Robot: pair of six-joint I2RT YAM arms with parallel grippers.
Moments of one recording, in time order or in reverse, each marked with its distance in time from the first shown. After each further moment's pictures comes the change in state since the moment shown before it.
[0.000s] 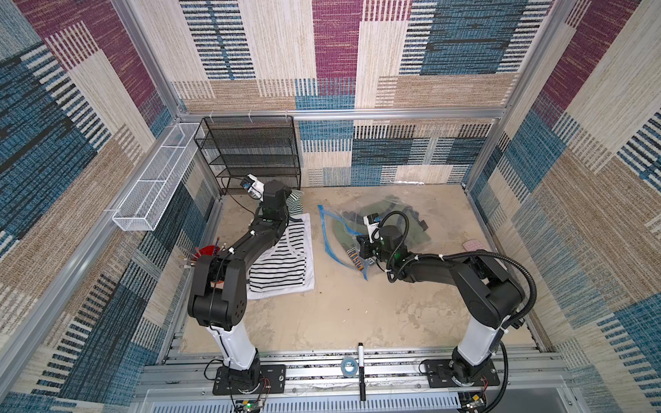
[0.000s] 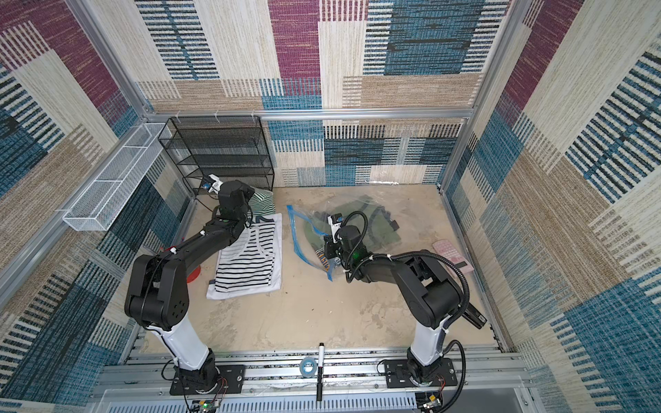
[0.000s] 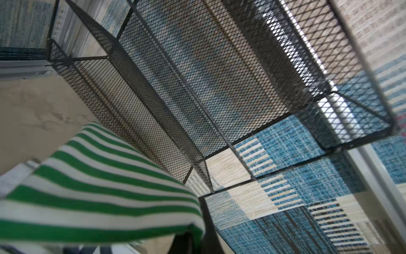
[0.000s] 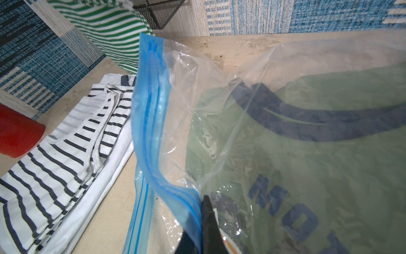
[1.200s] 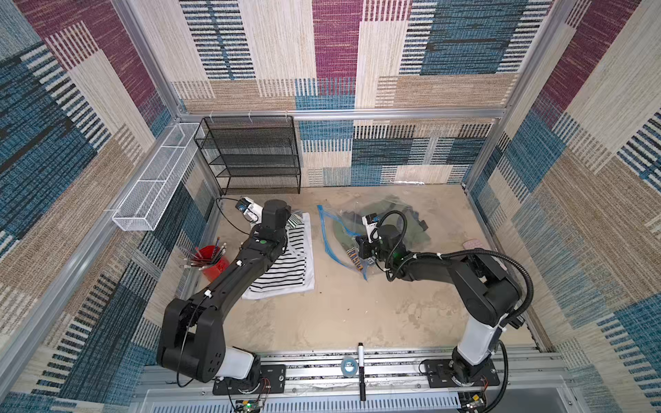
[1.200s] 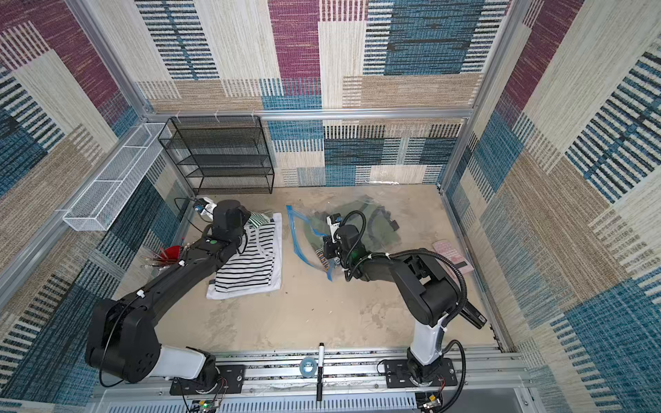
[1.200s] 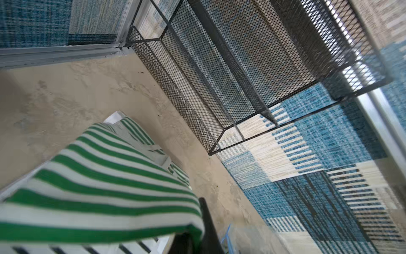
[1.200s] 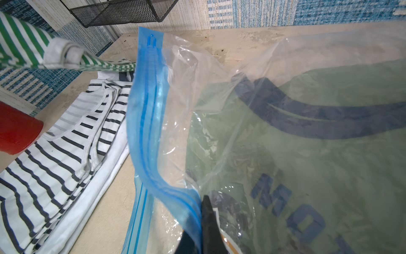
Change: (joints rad) left arm -0.107 -0.330 -0.198 -0.369 -0.121 -0.092; right arm 0.000 0.021 0.022 -0.025 -0.011 -0.001
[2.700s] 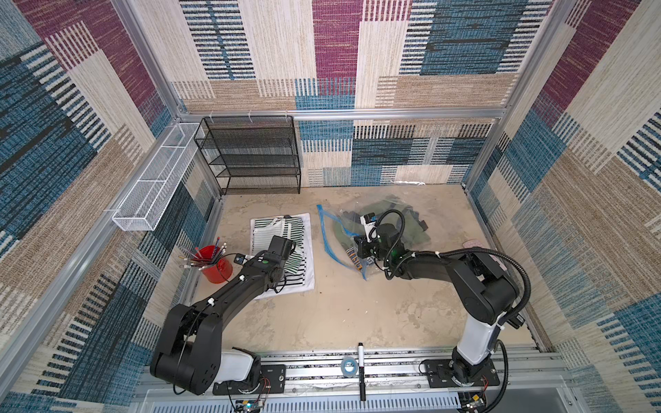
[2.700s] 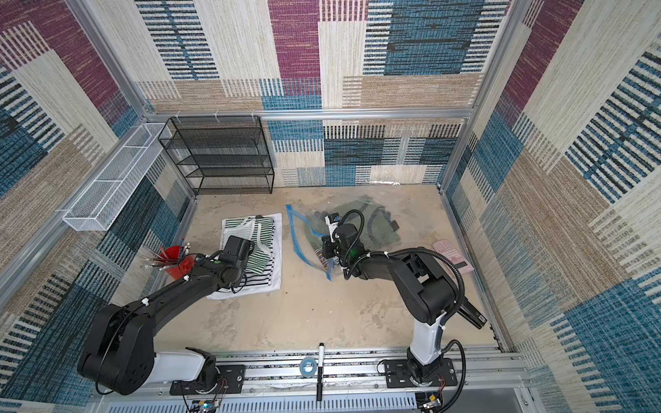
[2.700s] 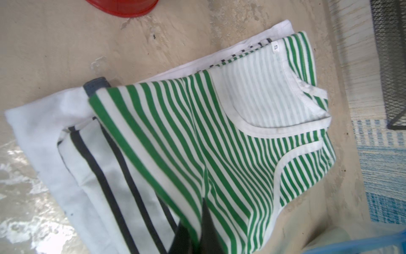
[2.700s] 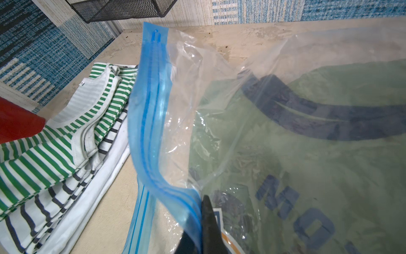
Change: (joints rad) left arm -0.012 -0.047 -0.238 -0.454 0.103 -0.510; right arm 0.000 0.020 0.027 -0.020 -0.023 -0.003
